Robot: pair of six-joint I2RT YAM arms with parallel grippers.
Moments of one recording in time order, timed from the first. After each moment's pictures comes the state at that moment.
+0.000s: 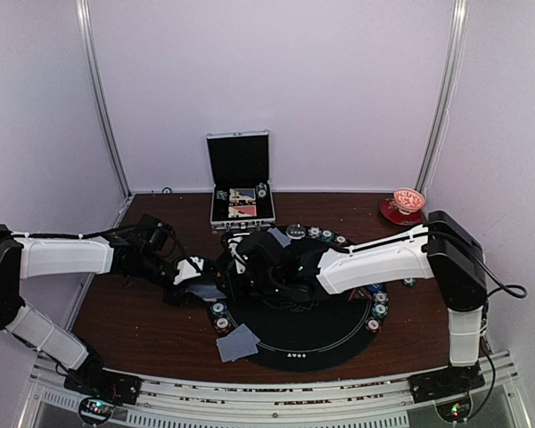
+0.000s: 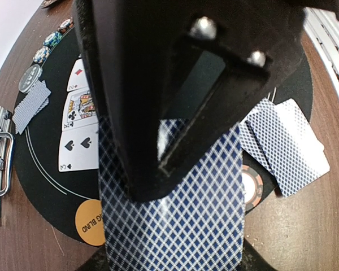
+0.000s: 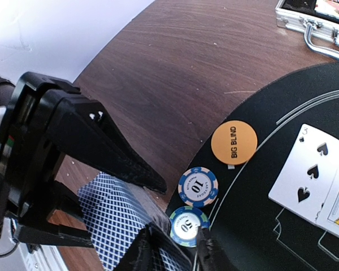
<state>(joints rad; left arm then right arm) -0.54 1.42 0.75 -0.32 0.58 0.96 1.12 2.03 1.40 0.03 0.07 0.55</state>
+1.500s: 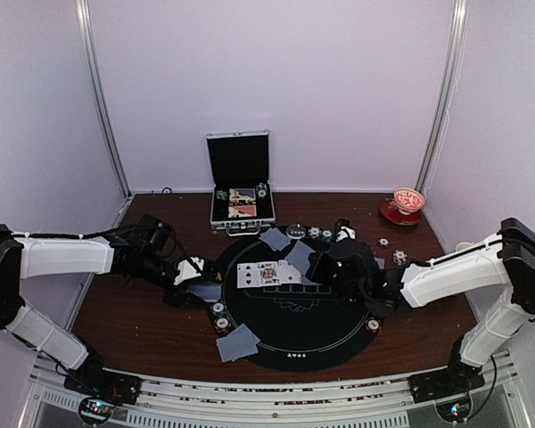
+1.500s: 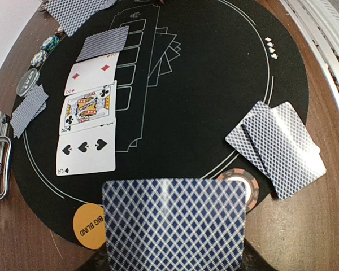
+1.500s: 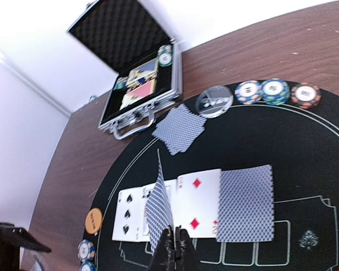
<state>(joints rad) -0.54 1.42 0.75 -0.32 0.59 0.96 0.99 1.56 0.72 0.40 0.50 0.86</state>
